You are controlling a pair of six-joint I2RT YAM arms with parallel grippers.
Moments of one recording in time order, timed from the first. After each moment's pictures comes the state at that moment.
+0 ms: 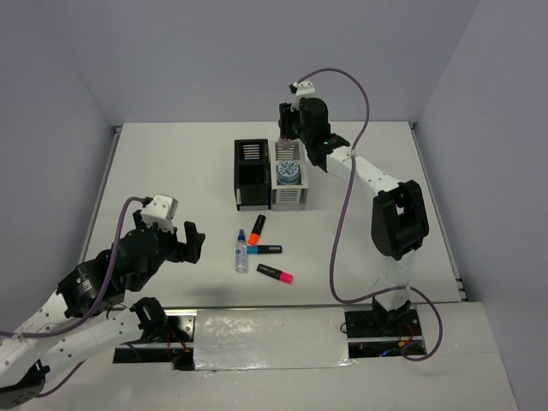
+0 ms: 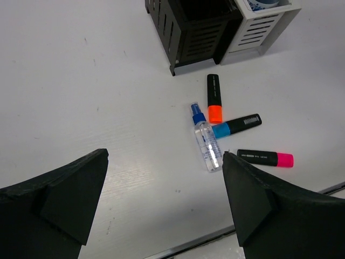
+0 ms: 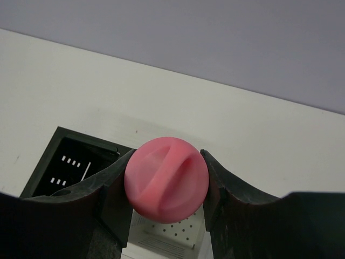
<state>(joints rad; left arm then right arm) -0.91 0.52 0.86 -0.79 -0.54 -0.37 0.45 1.92 1.62 0.07 0.11 0.09</state>
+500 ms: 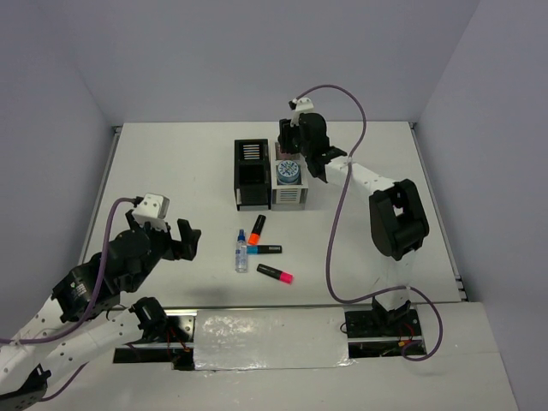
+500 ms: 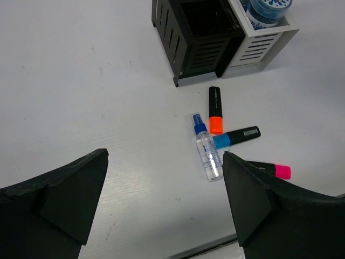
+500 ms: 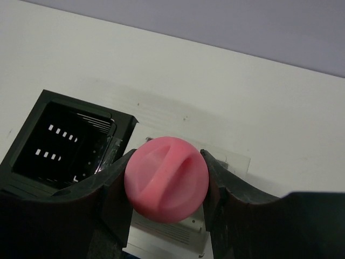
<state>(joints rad) -0.87 0.48 0.86 -0.77 -0.54 -0.36 0.45 1.92 1.45 0.16 0.07 0.11</state>
